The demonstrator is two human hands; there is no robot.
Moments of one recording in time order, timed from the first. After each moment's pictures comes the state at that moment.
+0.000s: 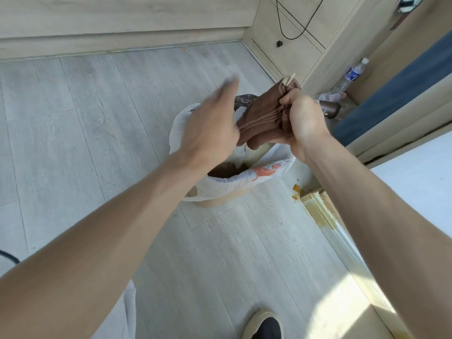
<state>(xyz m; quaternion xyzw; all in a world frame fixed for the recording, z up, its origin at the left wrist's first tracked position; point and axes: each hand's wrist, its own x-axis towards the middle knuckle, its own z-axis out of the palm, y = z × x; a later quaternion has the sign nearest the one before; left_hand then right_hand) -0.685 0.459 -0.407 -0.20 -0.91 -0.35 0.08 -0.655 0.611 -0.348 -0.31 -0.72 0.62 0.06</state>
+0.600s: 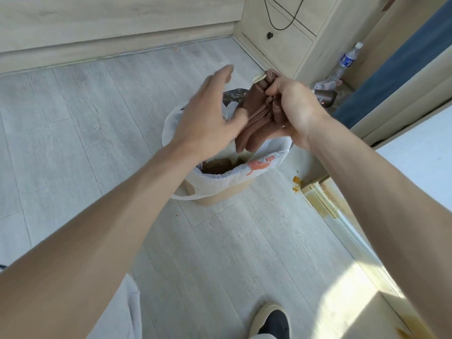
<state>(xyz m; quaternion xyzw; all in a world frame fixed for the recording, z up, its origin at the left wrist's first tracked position) -0.684 0.462 -0.400 -0.25 -0.85 -0.46 0.01 -0.651 0.625 -0.340 -0.26 -0.76 0.60 -0.02</state>
